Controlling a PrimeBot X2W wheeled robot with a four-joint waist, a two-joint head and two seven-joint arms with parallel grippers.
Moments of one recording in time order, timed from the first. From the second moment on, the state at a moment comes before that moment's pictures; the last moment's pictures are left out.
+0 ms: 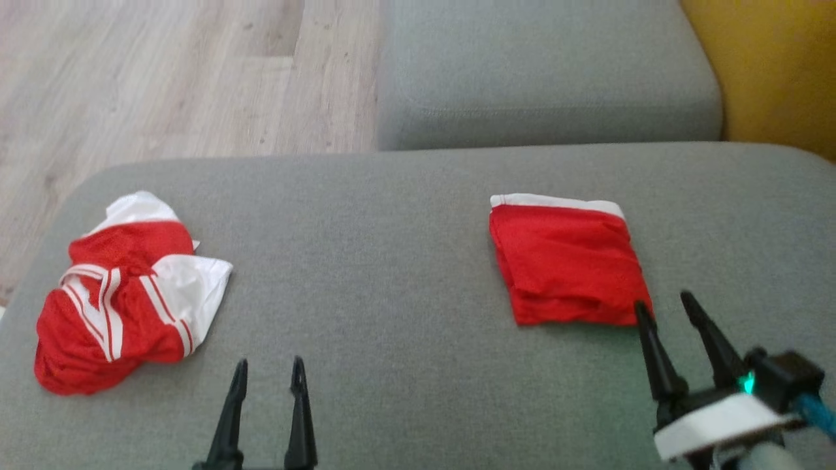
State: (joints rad) left arm 0.21 0.08 -0.31 0.02 -0.21 0.19 -0.26; right arm 0.04 -0.26 0.23 0.22 0.41 0.13 -0.25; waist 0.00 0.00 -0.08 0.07
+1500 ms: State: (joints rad) left arm 0.26 0.06 -0.24 0.04 -0.15 0.11 -0.26; right arm 0.16 -0.16 0.13 0.19 0.30 0.13 -0.25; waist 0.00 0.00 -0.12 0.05
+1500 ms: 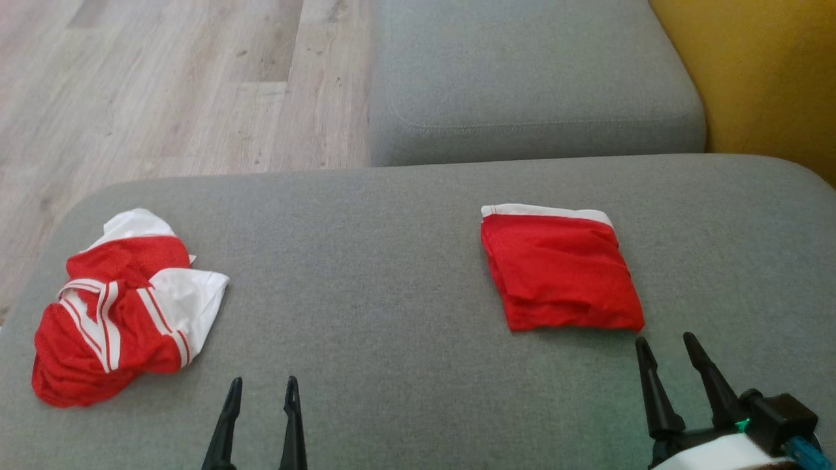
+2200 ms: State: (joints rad) left arm 0.15 0.06 -0.35 0.04 -0.15 0.12 -0.26; right arm -0.25 -0.31 0.10 0.55 0.46 0.13 -0.05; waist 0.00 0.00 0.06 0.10
